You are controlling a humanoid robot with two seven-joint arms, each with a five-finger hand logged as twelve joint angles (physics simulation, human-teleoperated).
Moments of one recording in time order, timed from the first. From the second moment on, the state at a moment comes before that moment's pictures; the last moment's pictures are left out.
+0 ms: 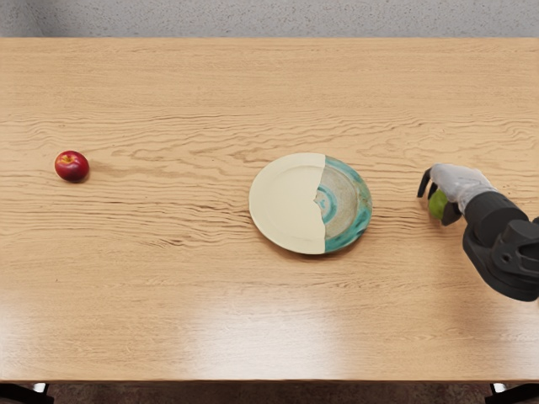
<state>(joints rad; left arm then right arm) -0.03 0.00 -0.12 -0.15 0.08 0.07 0.20 1.41 -0.65 -0.61 1.60 -0.94 -0.61 -0.61</state>
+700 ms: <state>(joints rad) -0.02 0.00 -0.12 -0.15 0.08 0.07 0.20 1.81 -0.52 -0.60 1.71 -0.65 -0.61 -0.61</state>
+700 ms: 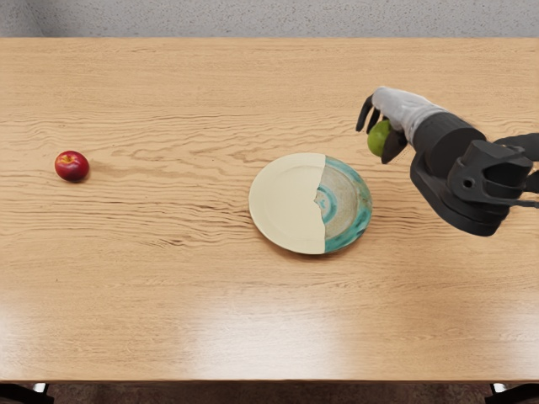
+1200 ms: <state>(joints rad) -0.02 0.00 -0.12 -0.15 0.08 0.07 0.20 1.80 -0.22 -0.59 1.62 -0.52 -0.61 -0.61</state>
